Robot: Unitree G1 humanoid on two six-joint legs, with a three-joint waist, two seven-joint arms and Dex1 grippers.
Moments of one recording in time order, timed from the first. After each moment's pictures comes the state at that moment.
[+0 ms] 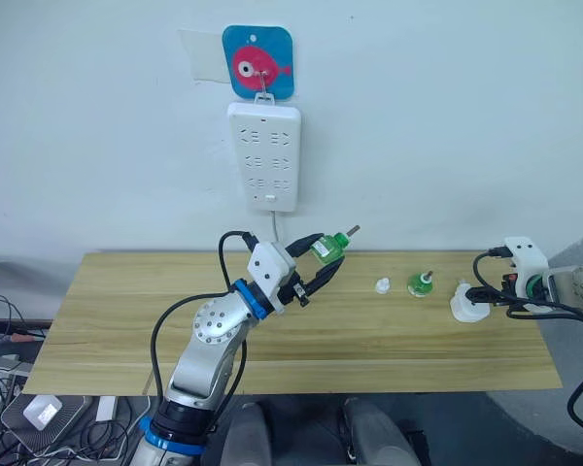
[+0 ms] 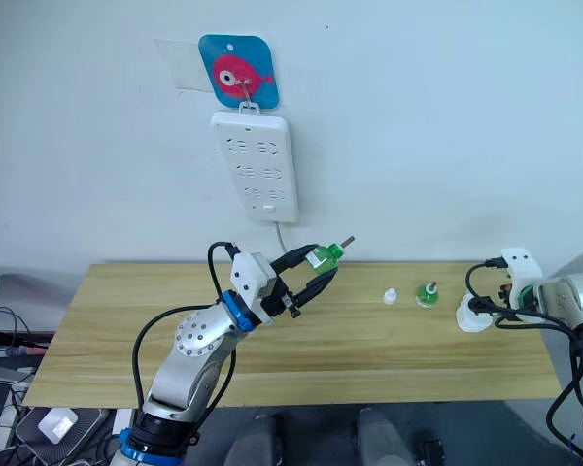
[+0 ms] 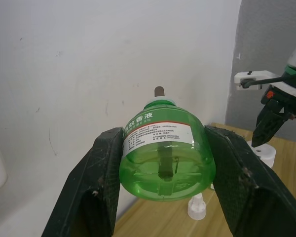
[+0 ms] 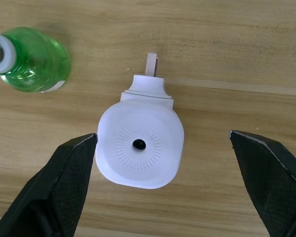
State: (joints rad) left arm -0.19 0.23 -0.19 -0.22 -0.20 0.02 -0.62; right arm -0.62 -0.95 0.21 0.49 0.55 1.09 0.49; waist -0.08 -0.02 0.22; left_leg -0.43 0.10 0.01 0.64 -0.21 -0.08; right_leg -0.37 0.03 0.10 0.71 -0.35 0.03
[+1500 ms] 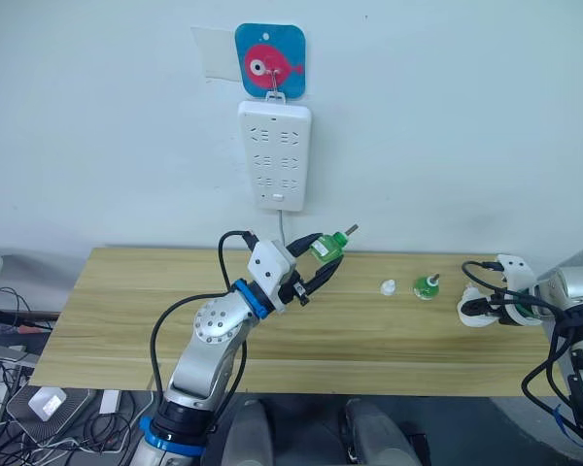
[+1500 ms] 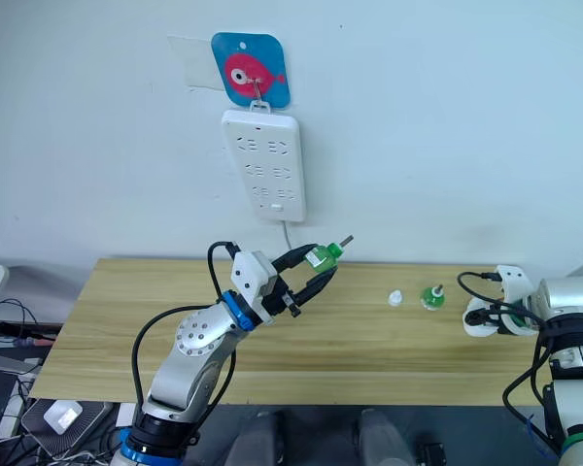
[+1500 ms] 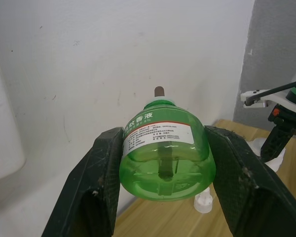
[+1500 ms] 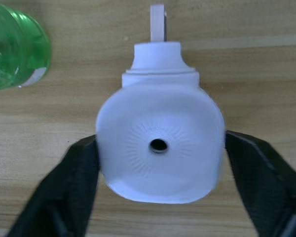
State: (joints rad) left arm -0.20 0.23 -0.19 -0.22 -0.20 0.06 -0.60; right arm -0.65 -0.78 0.04 0.67 0.28 1.17 0.57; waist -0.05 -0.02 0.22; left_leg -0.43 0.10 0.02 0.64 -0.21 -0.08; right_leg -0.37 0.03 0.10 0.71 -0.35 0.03
